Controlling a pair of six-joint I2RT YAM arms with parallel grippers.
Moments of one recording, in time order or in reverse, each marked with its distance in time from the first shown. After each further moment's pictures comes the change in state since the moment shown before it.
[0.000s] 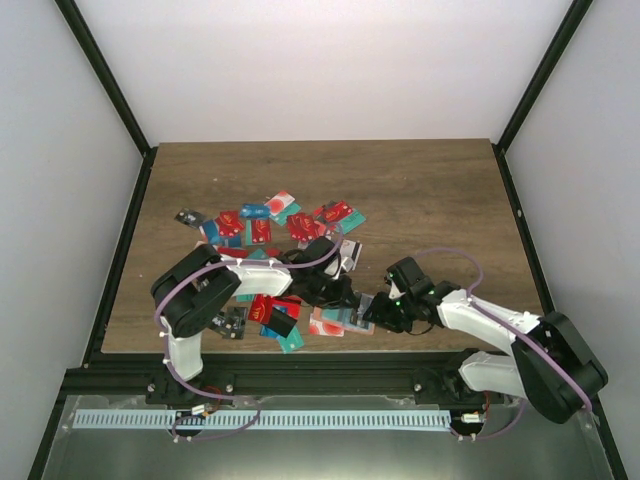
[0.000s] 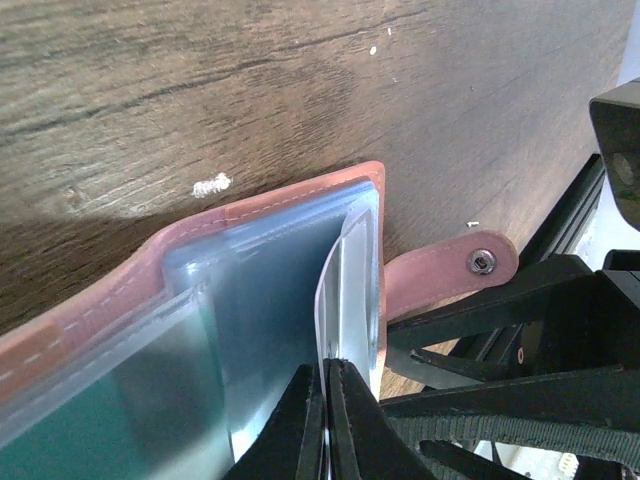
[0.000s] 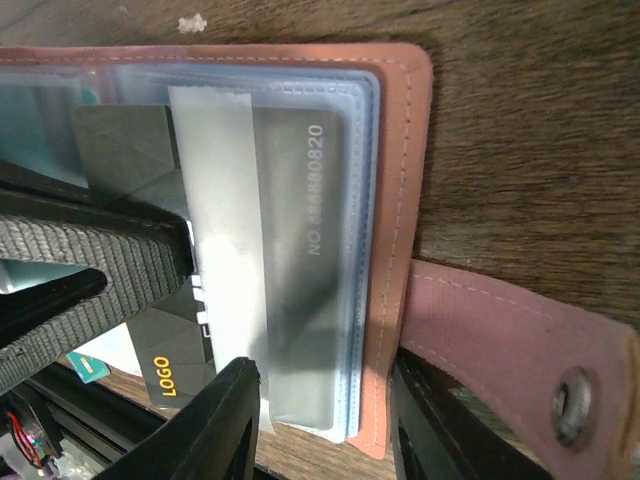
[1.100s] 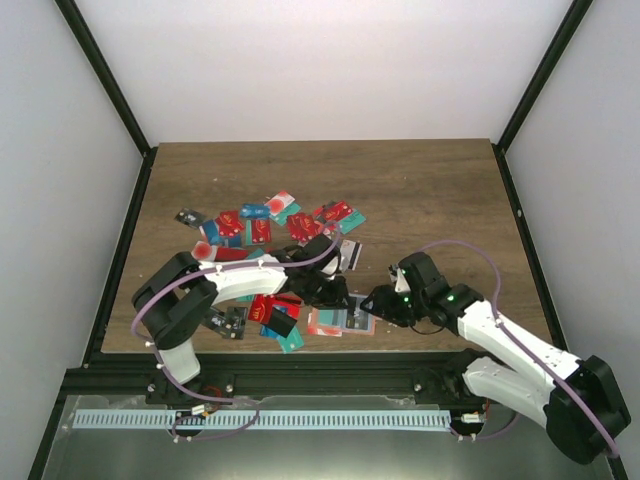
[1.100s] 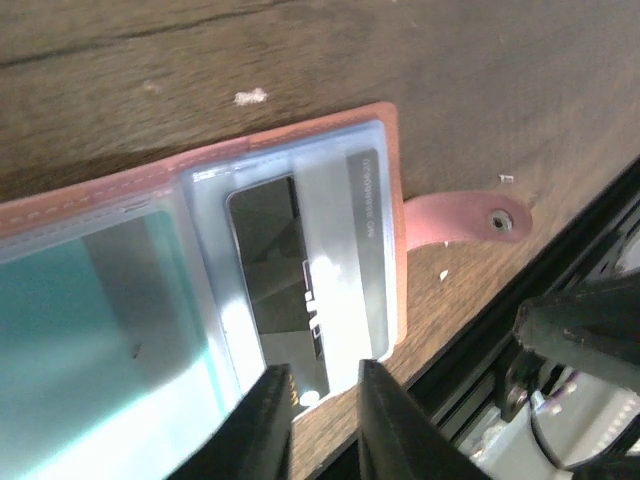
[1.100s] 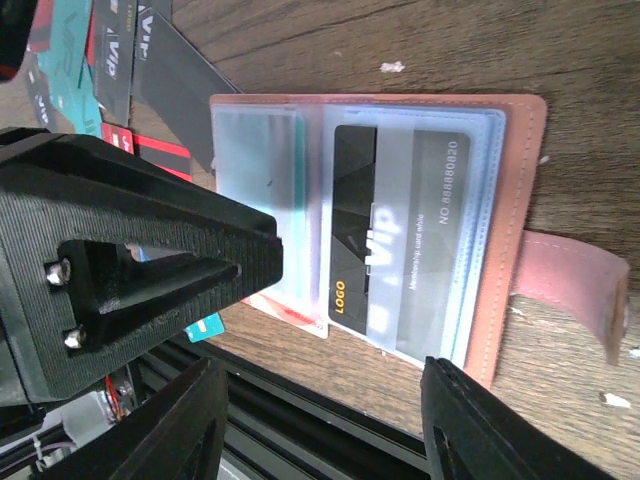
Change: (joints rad) left arm -0.026 -0.116 0.047 -0.285 -0.116 0.070; right arm 0.000 -0.247 0.053 -0.131 -0.010 -0.013
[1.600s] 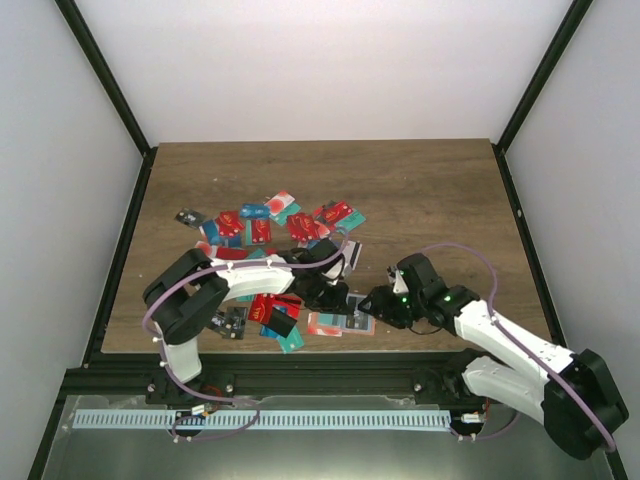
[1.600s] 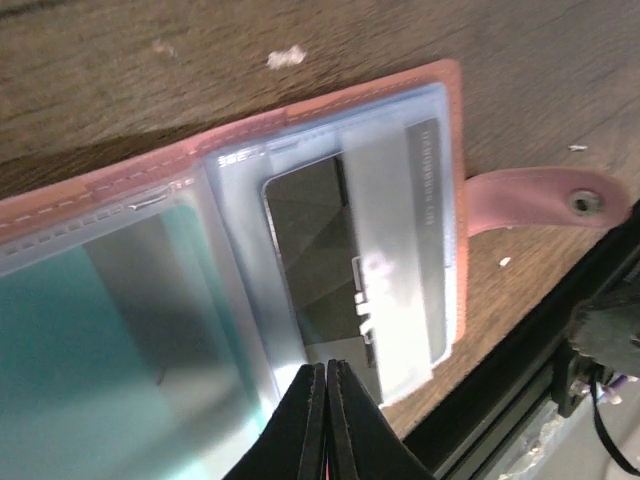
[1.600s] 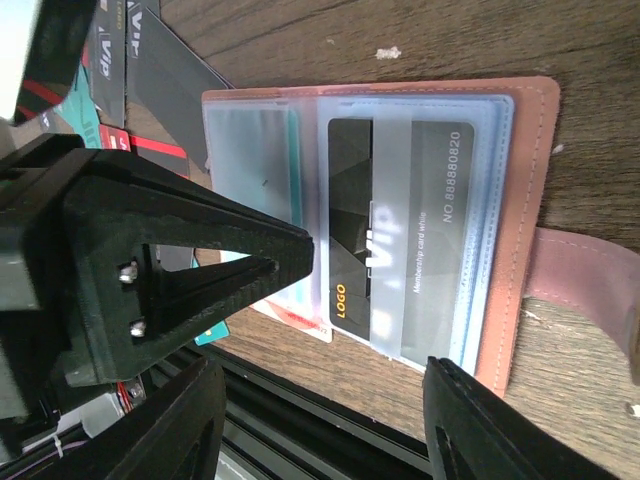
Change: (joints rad) left arm -0.011 0.041 0.032 -0.065 -0.017 0.097; right arm 0.000 0.021 -0.028 0.061 -0.034 0.048
